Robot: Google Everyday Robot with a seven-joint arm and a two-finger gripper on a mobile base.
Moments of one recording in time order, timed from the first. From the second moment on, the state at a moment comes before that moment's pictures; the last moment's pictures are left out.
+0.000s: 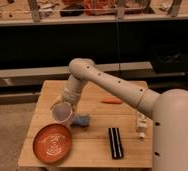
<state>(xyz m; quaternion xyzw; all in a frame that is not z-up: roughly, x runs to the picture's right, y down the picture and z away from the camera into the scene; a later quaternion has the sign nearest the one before) -0.147 0.121 0.731 -0.23 -0.49 -0.50 0.67</state>
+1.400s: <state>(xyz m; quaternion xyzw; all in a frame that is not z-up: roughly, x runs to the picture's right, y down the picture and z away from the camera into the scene) -0.162 0.147 0.732 -0.26 -0.49 -0.50 0.67</state>
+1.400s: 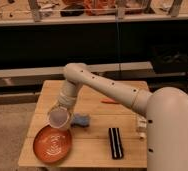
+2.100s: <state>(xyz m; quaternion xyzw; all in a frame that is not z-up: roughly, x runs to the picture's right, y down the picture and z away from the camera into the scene) -0.167 0.153 0.729 -0.27 -0.48 -0.50 0.67</state>
